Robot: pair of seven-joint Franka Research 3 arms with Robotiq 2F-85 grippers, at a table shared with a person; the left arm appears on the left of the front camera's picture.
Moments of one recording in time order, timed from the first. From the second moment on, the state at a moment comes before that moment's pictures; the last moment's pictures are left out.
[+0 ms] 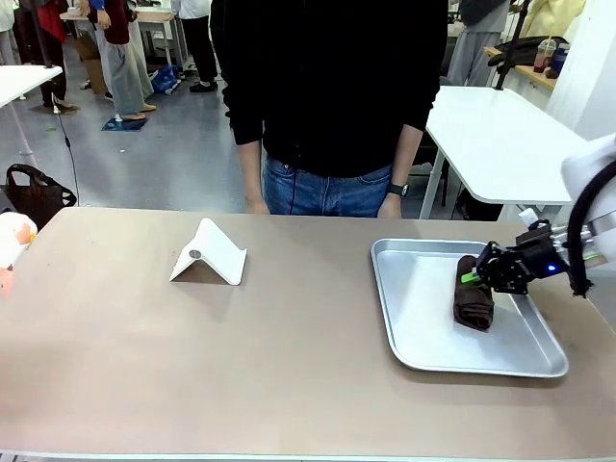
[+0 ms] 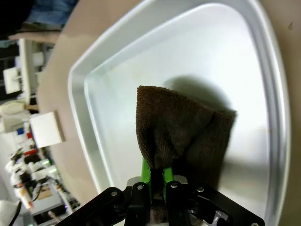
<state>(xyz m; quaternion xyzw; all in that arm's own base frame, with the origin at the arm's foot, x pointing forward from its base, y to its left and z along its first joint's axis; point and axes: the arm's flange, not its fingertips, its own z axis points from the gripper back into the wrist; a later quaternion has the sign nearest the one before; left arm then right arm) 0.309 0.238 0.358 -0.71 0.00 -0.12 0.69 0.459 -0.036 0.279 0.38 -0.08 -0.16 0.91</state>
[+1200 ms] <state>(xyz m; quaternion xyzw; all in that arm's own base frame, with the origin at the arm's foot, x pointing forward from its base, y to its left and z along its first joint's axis) 0.309 0.236 0.356 -0.72 0.00 -0.12 0.69 0.326 -0.105 0.390 0.71 -0.10 -0.03 0.70</state>
